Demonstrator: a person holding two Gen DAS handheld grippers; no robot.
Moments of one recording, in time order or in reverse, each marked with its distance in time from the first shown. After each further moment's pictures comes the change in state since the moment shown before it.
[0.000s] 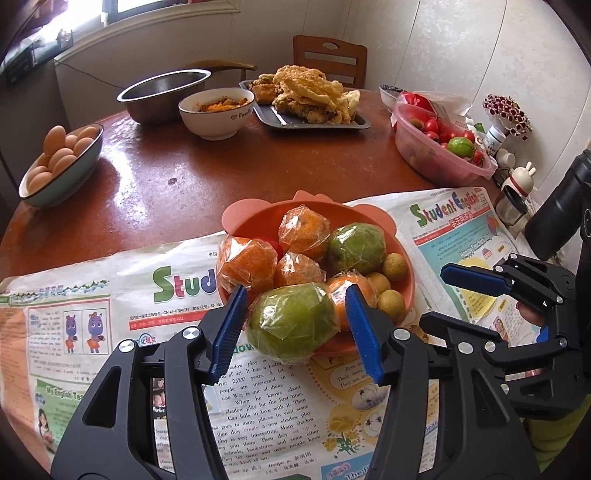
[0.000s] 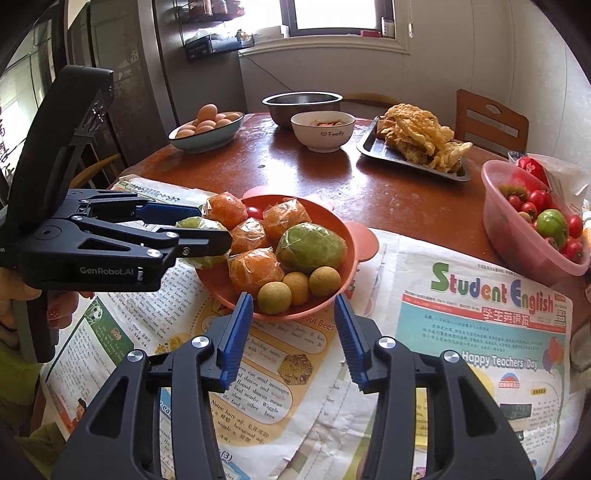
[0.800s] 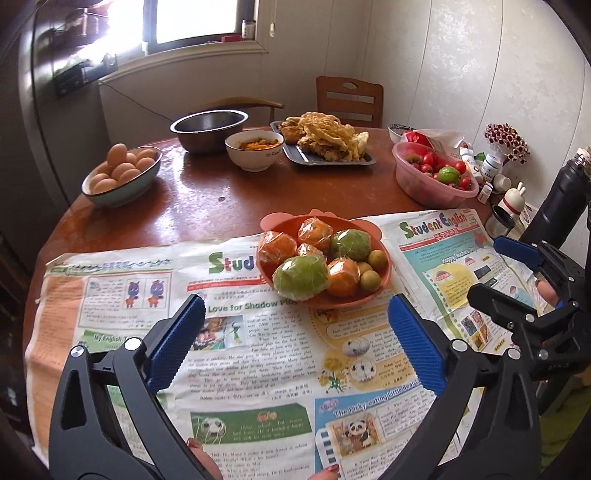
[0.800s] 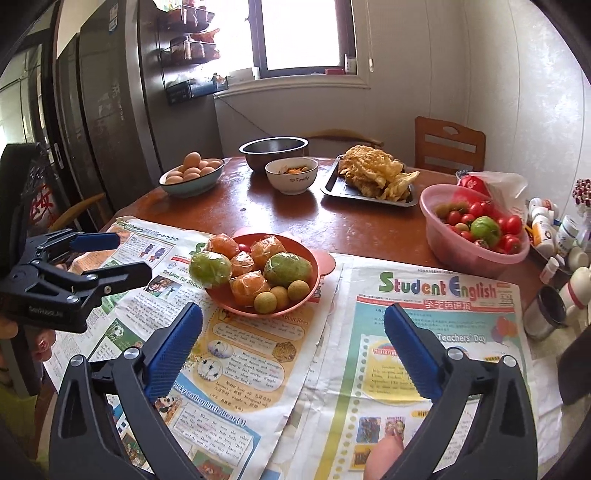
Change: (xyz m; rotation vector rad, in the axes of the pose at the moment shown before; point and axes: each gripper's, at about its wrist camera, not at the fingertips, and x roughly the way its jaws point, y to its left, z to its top) left arm -0.091 -0.015 -0.043 -0.044 -0.149 0.109; right arm -0.083 0.009 -0.016 0.071 -0.150 -0.107
